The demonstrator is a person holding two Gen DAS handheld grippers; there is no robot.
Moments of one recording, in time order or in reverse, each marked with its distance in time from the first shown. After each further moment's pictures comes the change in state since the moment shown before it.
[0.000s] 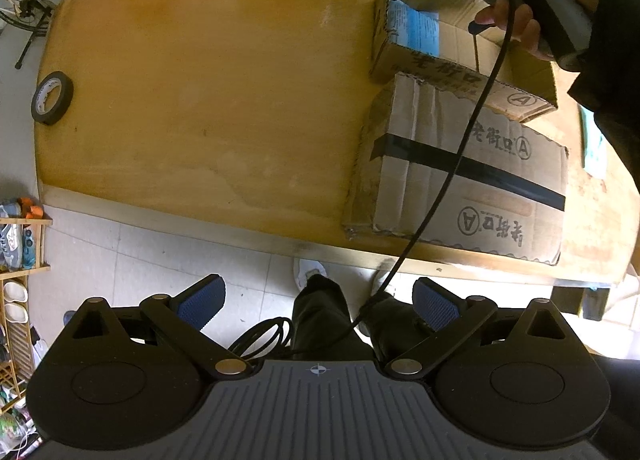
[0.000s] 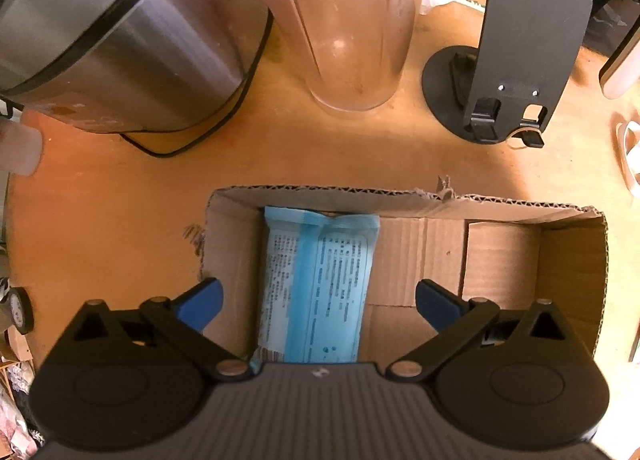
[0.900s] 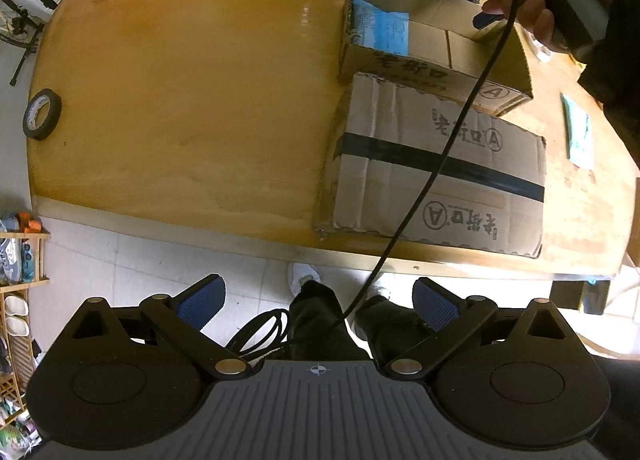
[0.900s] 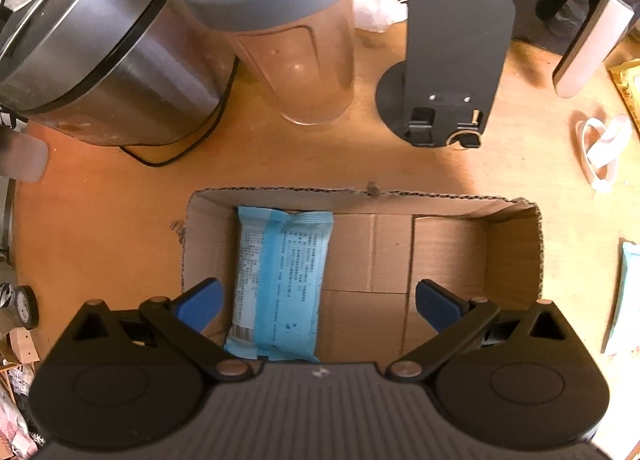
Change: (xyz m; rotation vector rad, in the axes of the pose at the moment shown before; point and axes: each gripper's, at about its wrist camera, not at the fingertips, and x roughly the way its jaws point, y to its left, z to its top) left arm -0.006 -0.030 -0.006 0.042 -0.026 -0.003; right arm -0.034 -0.029 -0.007 0.018 -0.024 -0.009
